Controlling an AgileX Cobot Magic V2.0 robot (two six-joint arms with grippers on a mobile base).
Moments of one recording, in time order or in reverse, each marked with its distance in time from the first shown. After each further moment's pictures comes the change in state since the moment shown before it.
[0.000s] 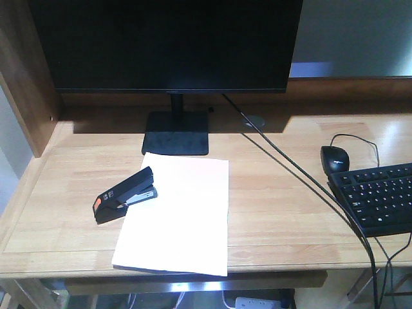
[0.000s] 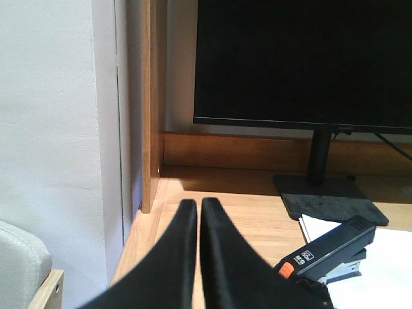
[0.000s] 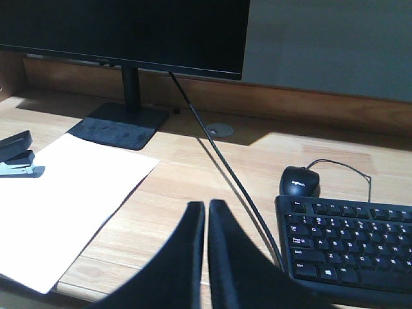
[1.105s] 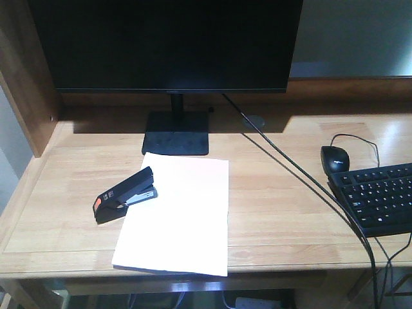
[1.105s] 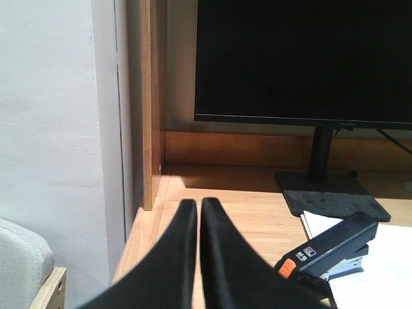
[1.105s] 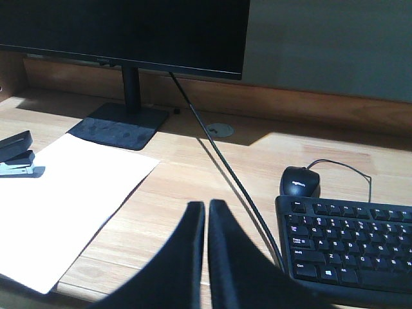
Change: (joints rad) left arm 0.000 0.000 0.000 0.004 0.008 0.003; right arm 0.000 0.000 0.000 0.000 0.000 0.000
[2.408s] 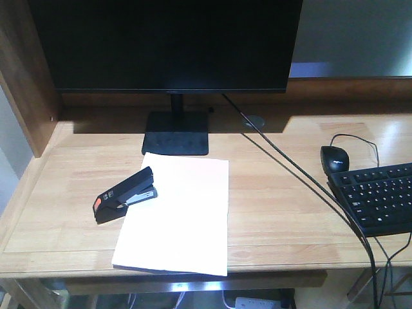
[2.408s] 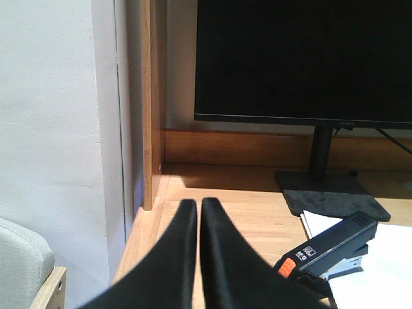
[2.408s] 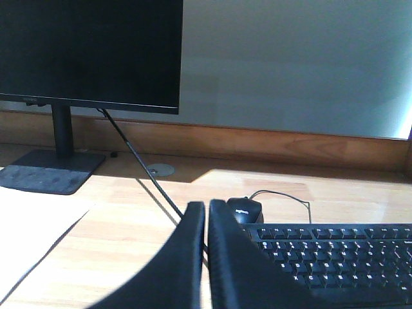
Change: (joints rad) left arm 0.000 0.000 0.000 0.000 0.002 0.000; right arm -0.359 -0.120 0.269 0.305 -0.377 -0.329
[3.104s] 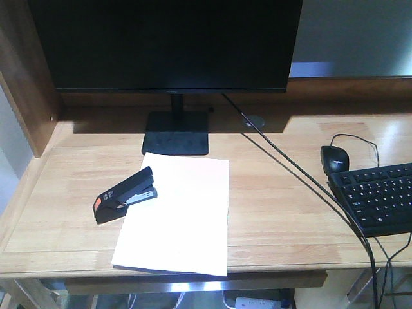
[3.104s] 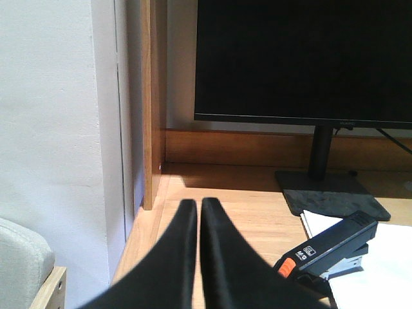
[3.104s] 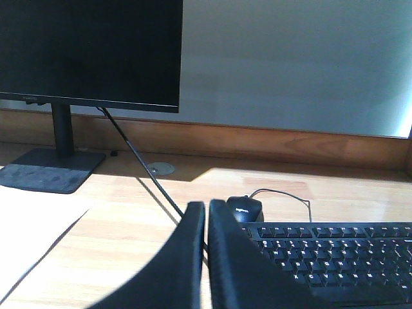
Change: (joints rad) left arm 0.000 0.000 0.000 0.000 0.000 0.000; right arm 0.000 0.000 0.000 0.000 0.002 0.001
